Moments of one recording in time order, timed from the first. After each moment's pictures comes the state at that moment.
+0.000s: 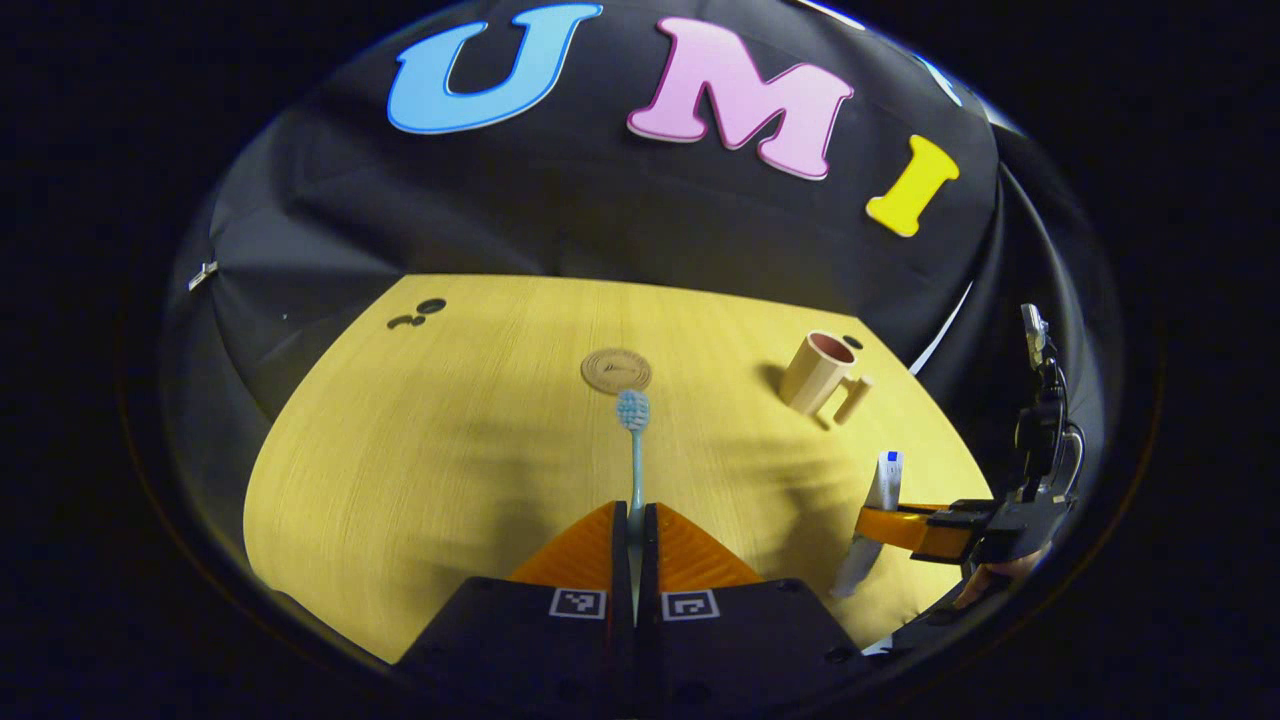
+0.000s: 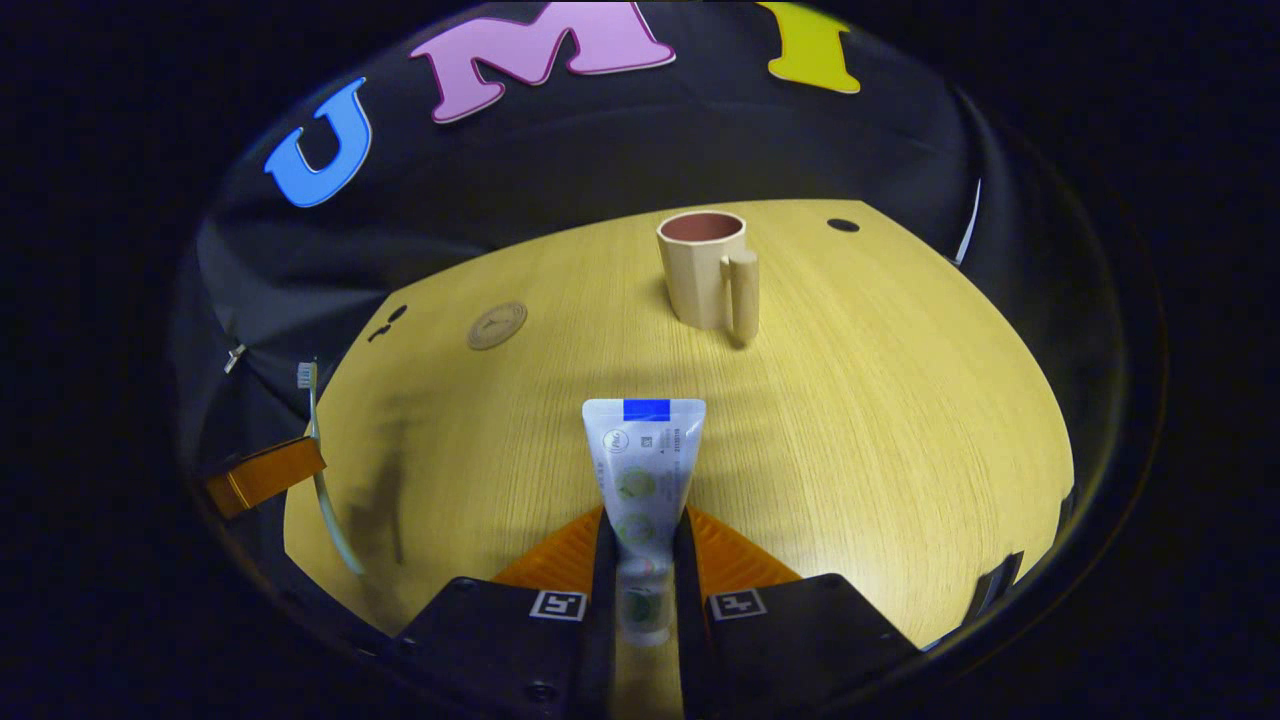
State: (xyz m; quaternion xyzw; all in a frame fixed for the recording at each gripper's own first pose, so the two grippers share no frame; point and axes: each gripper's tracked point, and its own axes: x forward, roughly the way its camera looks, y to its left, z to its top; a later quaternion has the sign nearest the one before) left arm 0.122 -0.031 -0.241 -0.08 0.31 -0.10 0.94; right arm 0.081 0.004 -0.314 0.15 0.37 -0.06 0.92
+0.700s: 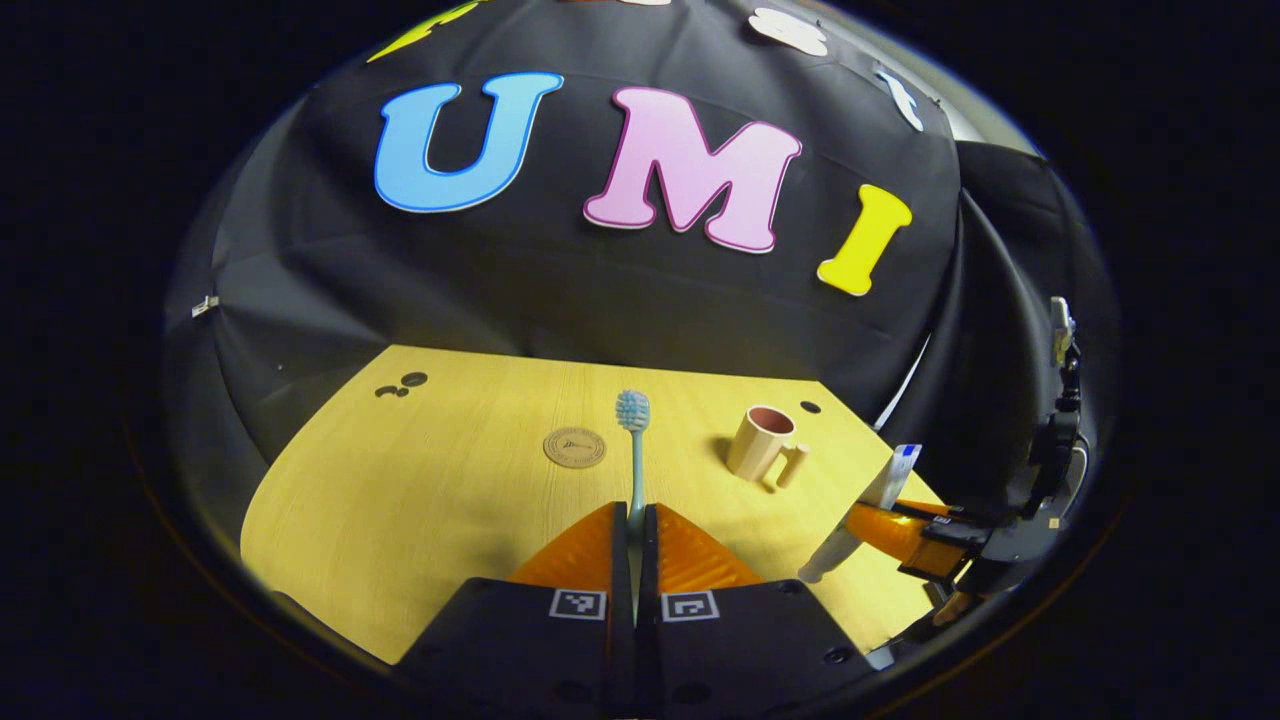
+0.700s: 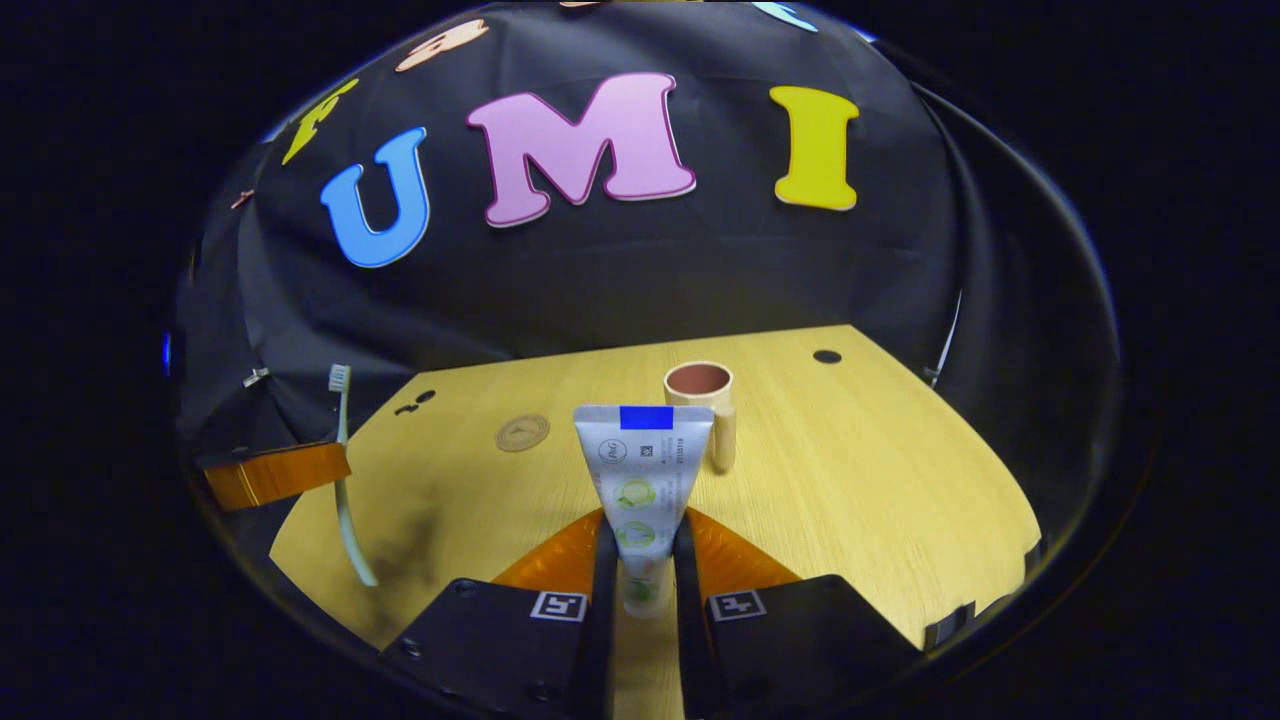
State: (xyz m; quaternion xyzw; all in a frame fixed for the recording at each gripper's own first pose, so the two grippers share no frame) left arm 0.111 -0.063 -0.165 -0.09 0.21 -0.11 0.97; right arm 0.088 -0.021 -0.204 0.10 0.20 -0.05 0.97
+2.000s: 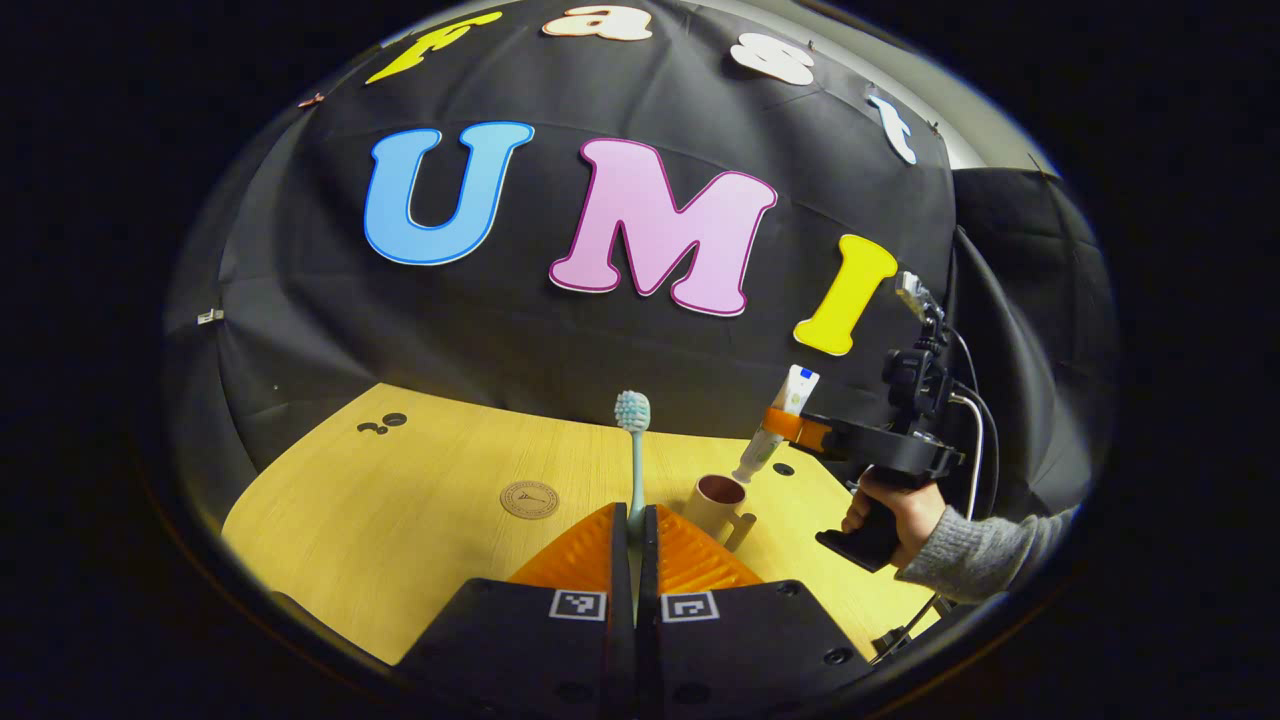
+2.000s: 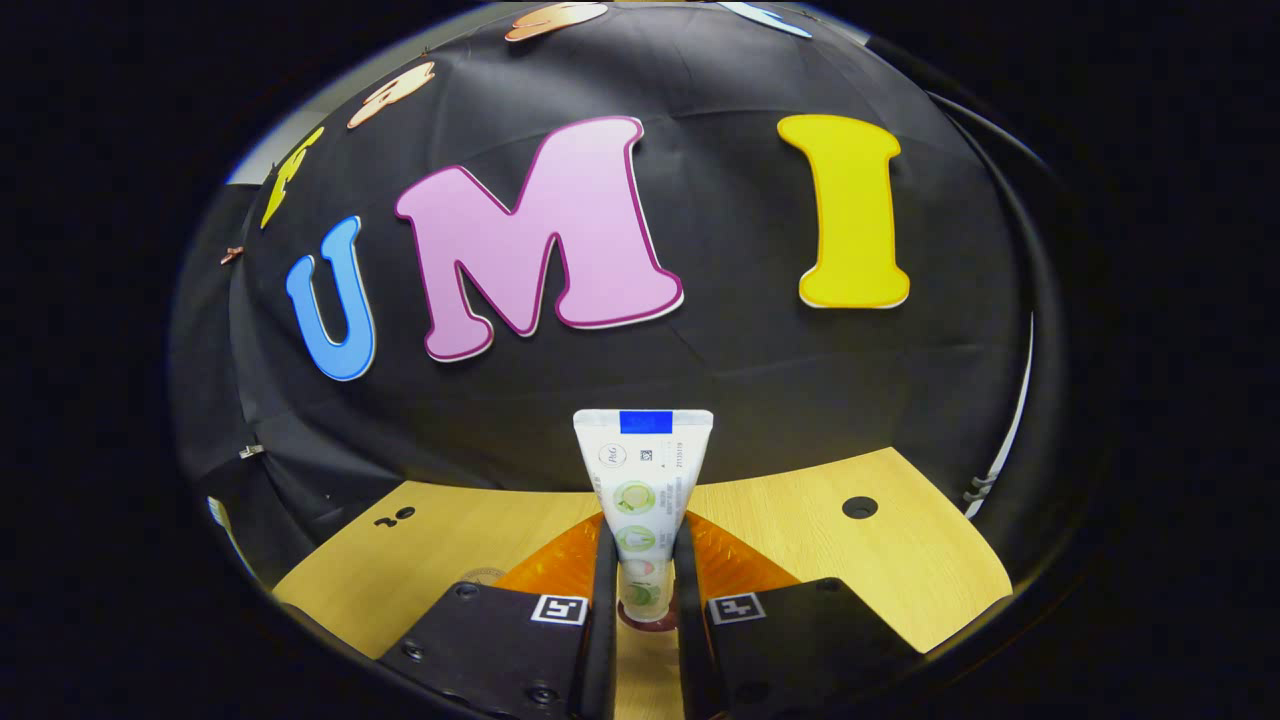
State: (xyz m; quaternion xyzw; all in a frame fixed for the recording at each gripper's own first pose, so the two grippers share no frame) left arm 0.124 -0.125 -0.109 -0.12 0.15 -0.09 0.98; right arm 0.291 -0.127 -0.158 0.11 0.11 -0.02 0.99
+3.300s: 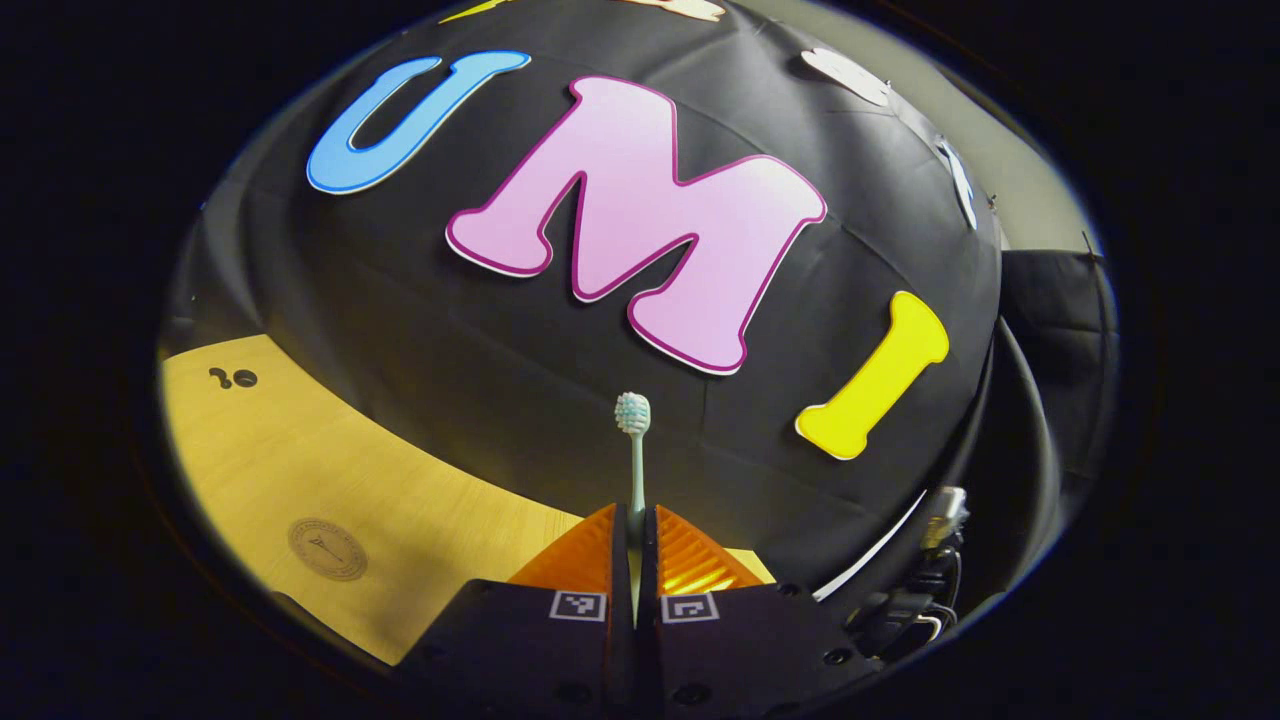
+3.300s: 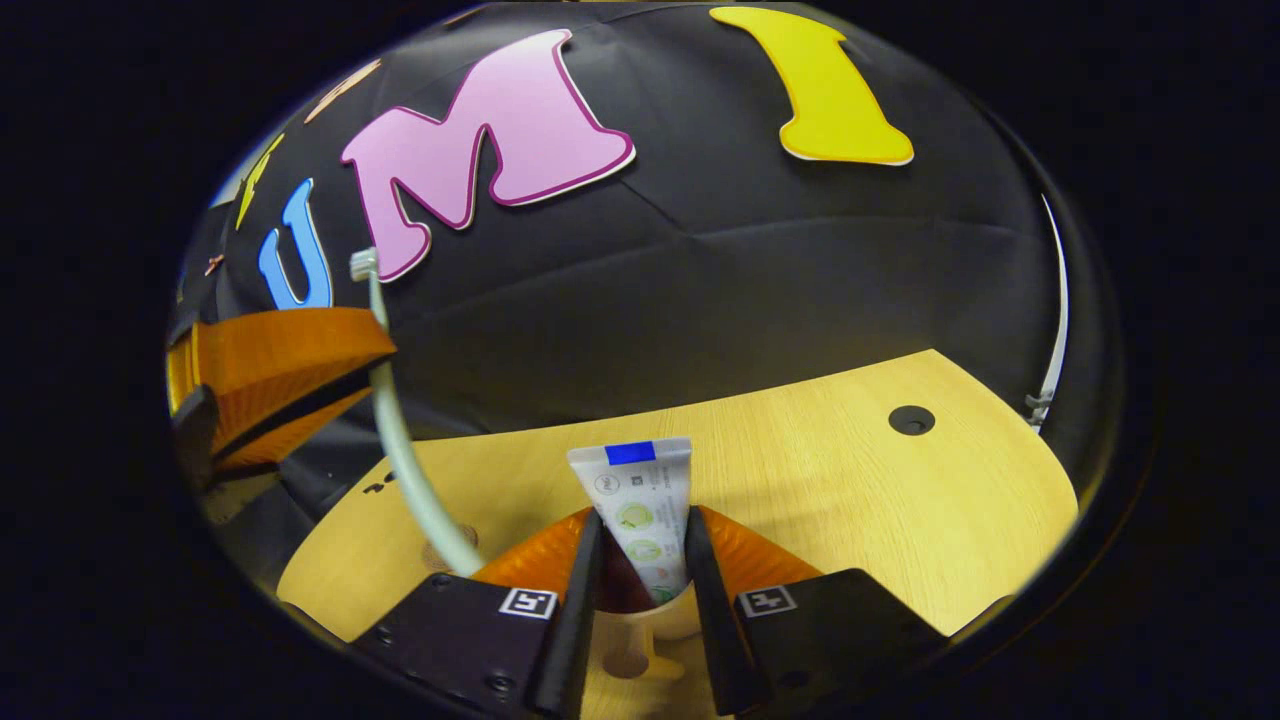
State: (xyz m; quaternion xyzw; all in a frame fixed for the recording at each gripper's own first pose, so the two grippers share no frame) left arm 0.364 -0.256 -0.108 -0.26 0.06 -0.12 0.96; right arm 0.311 -0.137 -0.270 0.17 0.19 0.00 0.97
